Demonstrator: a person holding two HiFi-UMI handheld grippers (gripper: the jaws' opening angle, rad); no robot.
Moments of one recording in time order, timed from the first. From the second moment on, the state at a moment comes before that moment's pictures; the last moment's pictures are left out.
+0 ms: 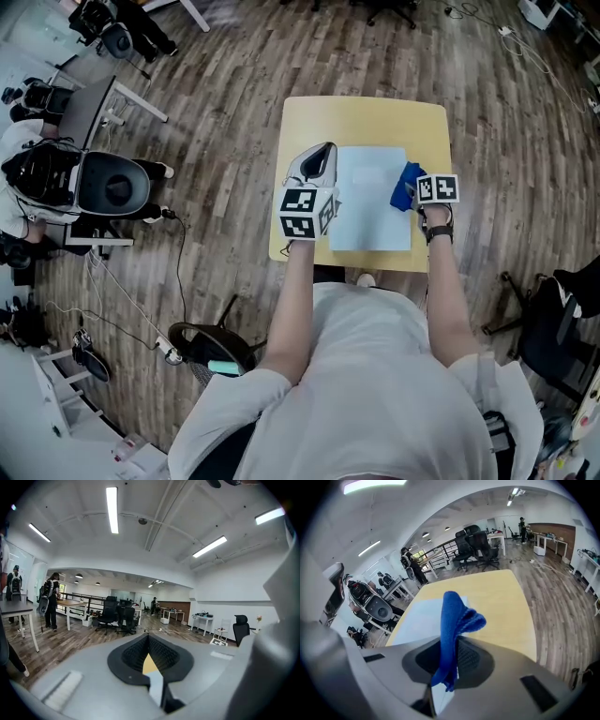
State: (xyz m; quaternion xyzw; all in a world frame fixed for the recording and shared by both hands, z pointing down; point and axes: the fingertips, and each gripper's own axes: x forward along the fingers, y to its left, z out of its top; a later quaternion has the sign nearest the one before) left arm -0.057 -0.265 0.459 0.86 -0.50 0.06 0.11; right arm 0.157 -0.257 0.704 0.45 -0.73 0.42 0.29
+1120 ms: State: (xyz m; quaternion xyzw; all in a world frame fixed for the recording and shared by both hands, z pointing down) left arm -0.146 -0.236 0.463 0.80 -0.58 0.05 0.12; right arm -0.064 -0.235 0.706 0.30 -0.81 0.42 0.28
